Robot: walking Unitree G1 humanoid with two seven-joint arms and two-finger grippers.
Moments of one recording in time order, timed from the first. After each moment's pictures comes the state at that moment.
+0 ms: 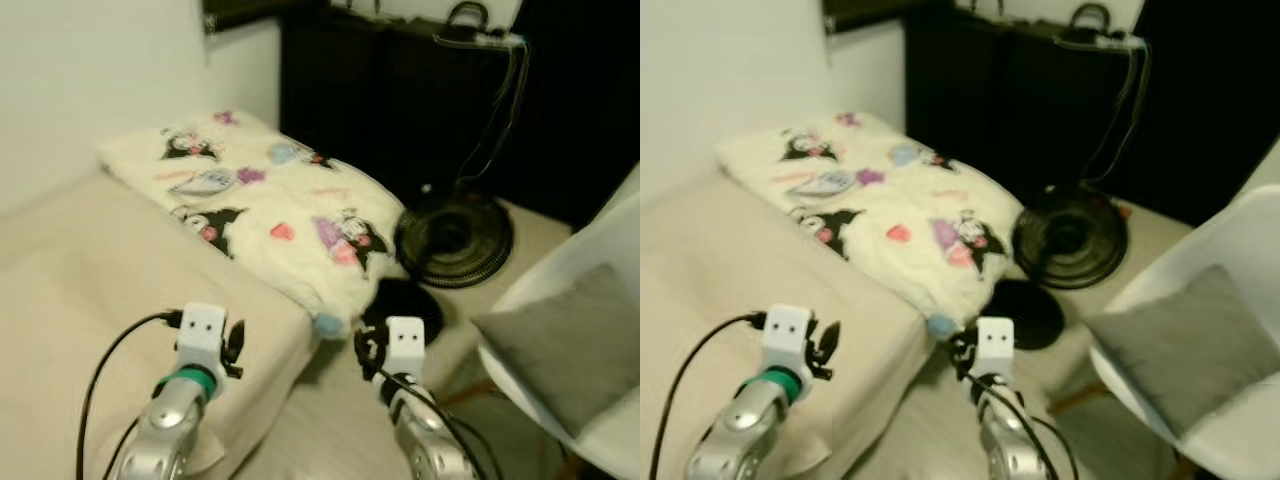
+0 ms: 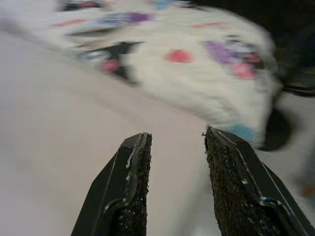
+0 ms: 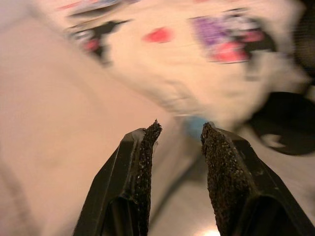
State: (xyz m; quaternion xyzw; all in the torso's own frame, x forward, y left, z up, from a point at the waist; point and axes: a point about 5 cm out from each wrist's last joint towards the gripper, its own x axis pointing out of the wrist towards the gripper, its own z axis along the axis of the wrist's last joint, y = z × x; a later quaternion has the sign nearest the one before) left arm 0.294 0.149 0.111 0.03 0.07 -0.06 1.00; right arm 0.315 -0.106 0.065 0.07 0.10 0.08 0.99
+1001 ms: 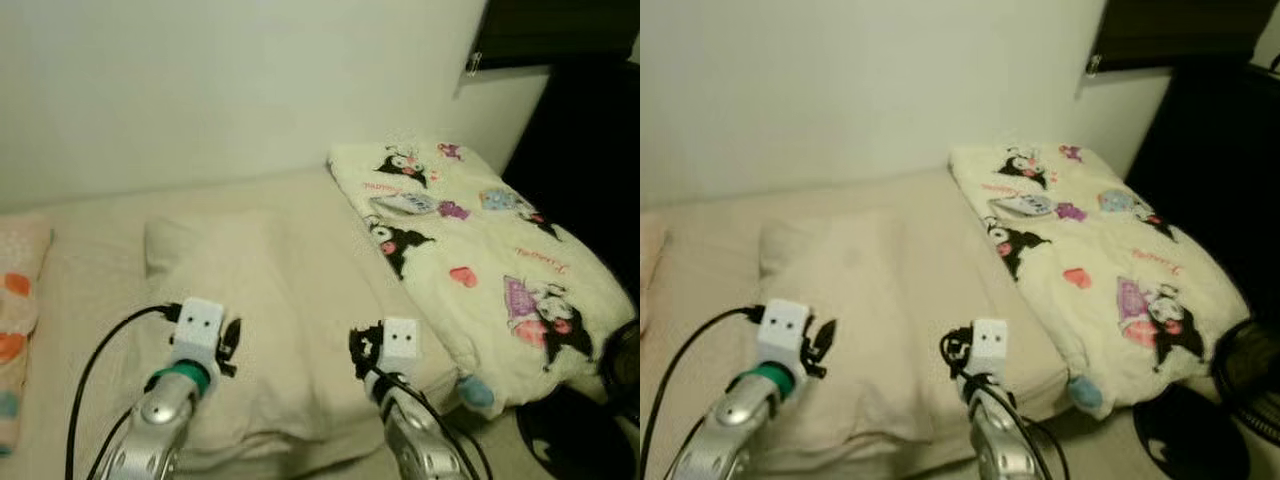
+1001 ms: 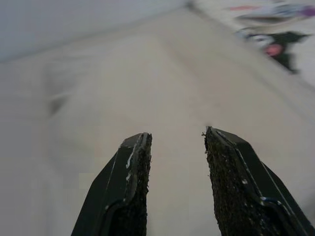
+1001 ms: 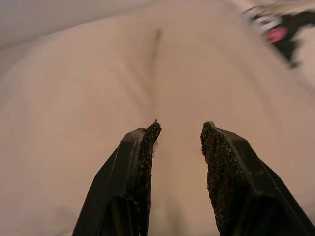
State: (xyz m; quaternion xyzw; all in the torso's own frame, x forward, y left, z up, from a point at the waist) left arm 0.294 0.155 0.112 0.05 0.08 -0.06 0.99; right arm 0.317 -0.099 0.060 0.08 0.10 0.07 0.99
